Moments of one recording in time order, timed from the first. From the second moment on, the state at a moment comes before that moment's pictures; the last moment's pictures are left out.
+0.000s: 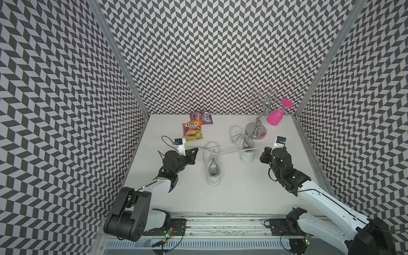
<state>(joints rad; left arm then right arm) -0.23 1.30 0.37 0.69 0.37 -0.52 0.48 0.98 0.57 -0.04 0.42 0.49</state>
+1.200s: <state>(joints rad) -0.10 1.18 0.31 0.52 0.27 -0.53 0.44 0.96 0.43 -0.08 0.36 0.56</state>
